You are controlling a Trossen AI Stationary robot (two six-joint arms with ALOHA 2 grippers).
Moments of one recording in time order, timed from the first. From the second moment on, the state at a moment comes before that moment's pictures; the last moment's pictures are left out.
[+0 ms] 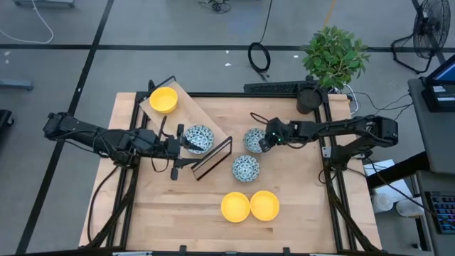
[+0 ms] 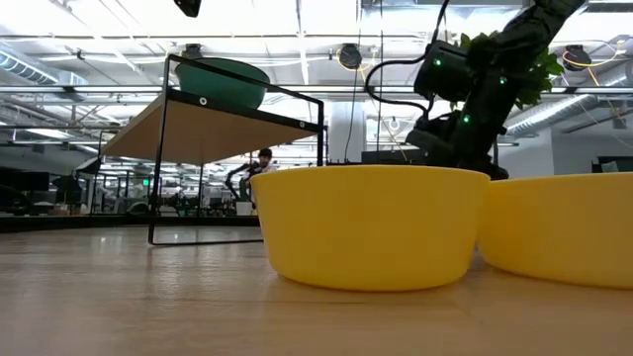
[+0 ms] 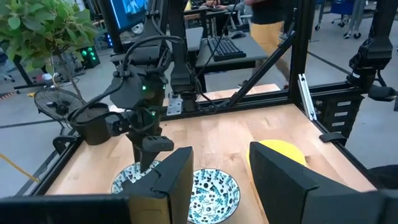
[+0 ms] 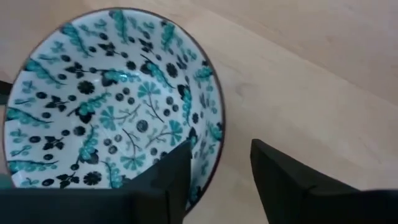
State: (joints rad) left arm -0.21 0.96 0.74 0.08 -0.15 0.09; right arm -0.27 1.41 0.67 -0.29 0.18 0.71
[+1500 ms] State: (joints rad) left arm 0.00 1.27 0.75 0.40 -0.56 0.57; right arm -0.24 1.41 0.66 0.83 0.69 -0.57
